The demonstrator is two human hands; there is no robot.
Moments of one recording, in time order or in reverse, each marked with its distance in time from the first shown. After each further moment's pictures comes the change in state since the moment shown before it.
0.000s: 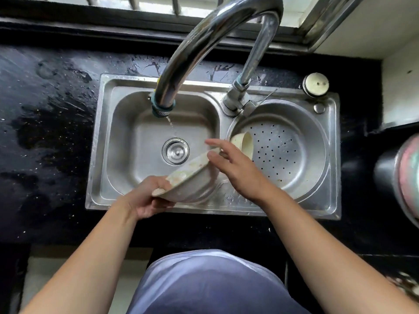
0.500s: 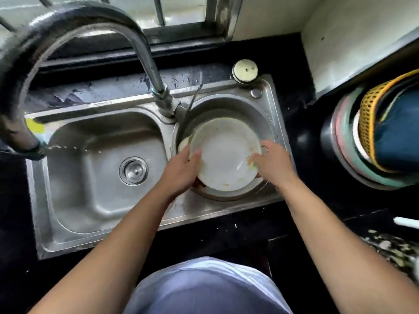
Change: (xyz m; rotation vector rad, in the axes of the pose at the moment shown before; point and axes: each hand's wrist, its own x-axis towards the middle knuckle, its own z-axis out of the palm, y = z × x) left_hand 0.094 0.019 0.200 1.060 0.343 0.551; right_hand -0.055 0.111 -0.158 -0.110 0.614 0.440
